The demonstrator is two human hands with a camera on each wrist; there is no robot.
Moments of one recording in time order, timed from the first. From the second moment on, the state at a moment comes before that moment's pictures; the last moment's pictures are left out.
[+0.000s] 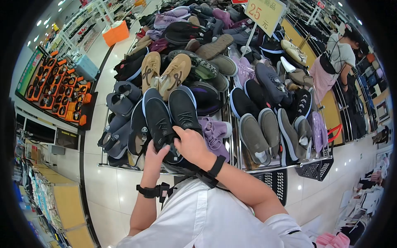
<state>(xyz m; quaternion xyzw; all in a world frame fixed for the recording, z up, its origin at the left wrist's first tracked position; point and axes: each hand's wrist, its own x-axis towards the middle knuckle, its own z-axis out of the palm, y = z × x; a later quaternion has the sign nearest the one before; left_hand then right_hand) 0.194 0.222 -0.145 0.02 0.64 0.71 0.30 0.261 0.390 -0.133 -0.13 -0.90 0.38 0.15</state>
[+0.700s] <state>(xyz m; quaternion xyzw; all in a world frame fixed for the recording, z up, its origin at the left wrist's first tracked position) 0.171 0.192 -0.173 0.09 0.76 0.62 0.16 0.268 0.372 -0.129 -0.15 -0.88 0.40 0.20</state>
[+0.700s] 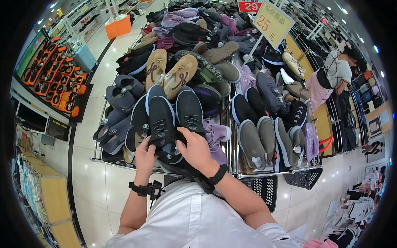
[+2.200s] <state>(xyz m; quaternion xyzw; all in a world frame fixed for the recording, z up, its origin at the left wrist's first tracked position) 0.202 0.220 -0.152 0.09 0.80 0.59 0.05 0.215 0.348 -0.109 -0.02 -0.97 0.25 0.04</state>
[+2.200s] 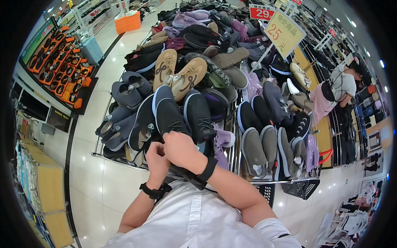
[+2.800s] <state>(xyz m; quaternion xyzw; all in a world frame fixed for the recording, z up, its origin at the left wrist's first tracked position) 0.193 0.199 -0.181 0.05 0.75 0.65 0.10 0.254 0.466 -0.111 -0.27 -0.46 0.84 0.07</state>
